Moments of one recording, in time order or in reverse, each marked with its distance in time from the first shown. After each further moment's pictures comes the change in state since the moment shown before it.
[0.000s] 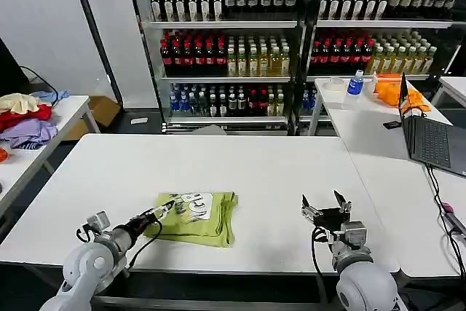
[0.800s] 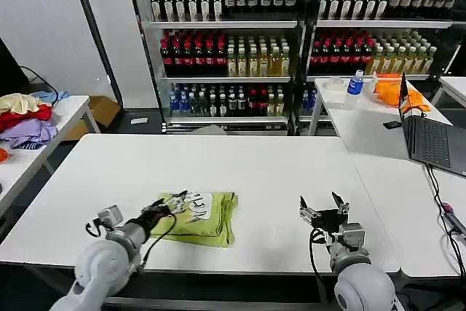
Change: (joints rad) left arm 0.008 -0.009 0.038 -0.168 0.041 -0.024 -0.156; right arm -0.002 0.012 -0.016 0.000 -0.005 0.005 0.001
